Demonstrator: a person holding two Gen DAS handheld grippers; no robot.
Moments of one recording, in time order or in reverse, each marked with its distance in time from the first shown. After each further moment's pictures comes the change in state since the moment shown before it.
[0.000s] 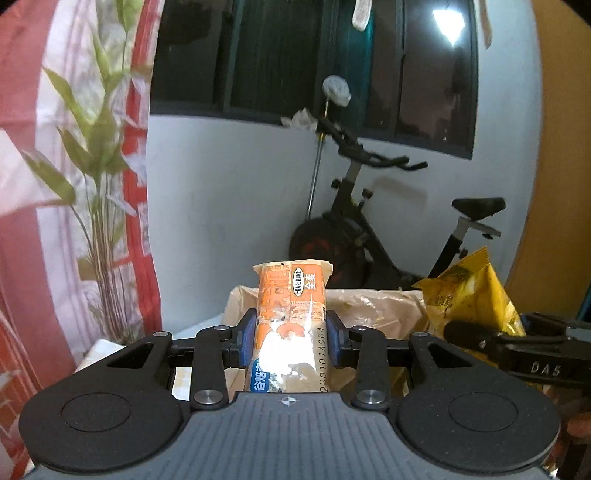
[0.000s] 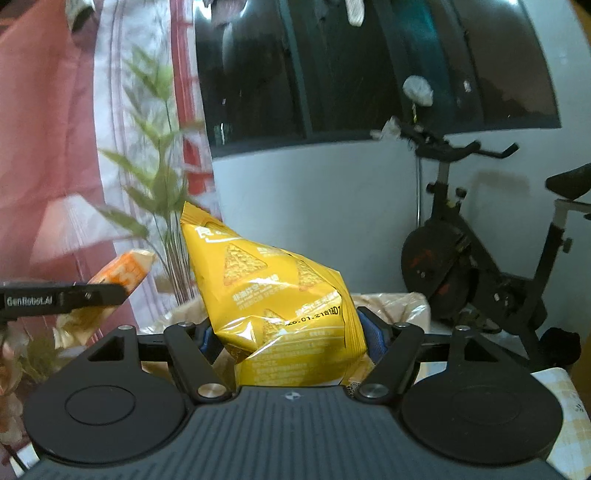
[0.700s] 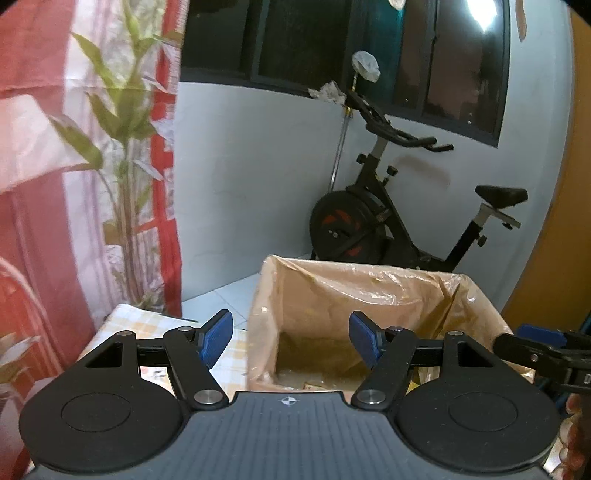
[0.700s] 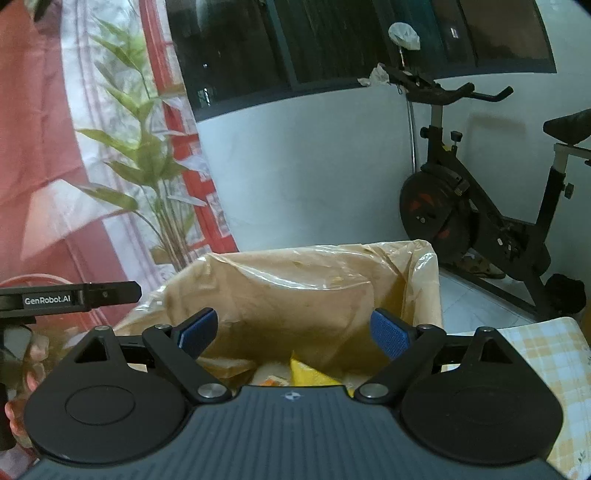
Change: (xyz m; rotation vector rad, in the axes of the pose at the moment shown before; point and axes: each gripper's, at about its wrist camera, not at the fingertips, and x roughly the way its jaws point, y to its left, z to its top) left arm -0.029 0.030 0.005 -0.076 0.087 0.053; right arm 0.001 -0.006 -0.002 0.102 0.134 0.000
